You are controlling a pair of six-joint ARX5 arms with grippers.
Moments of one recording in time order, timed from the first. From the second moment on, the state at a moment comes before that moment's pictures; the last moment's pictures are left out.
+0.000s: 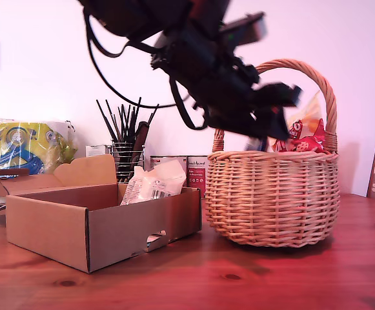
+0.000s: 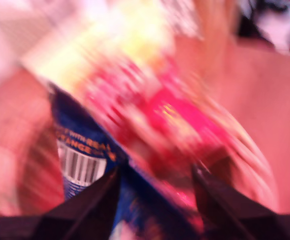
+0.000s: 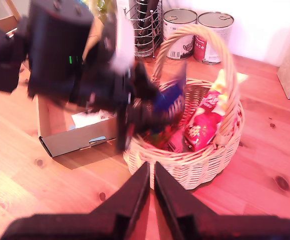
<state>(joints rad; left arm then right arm) -0.87 1.91 1.30 0.08 0.04 0.16 0.43 0.53 0.87 -0.78 -0.10 -0.07</state>
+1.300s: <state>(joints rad) -0.24 1.54 1.29 -0.53 0.58 0.63 0.43 0.55 0.87 -0.80 -0.19 -0.02</state>
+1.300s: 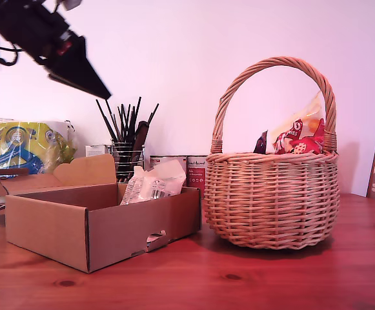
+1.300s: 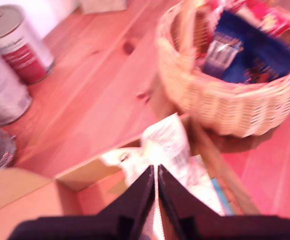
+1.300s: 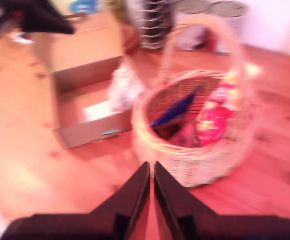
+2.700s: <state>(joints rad) -0.32 1.94 1.29 -0.18 0.55 0.47 0.43 0.55 0.87 -0.76 -0.20 0.03</state>
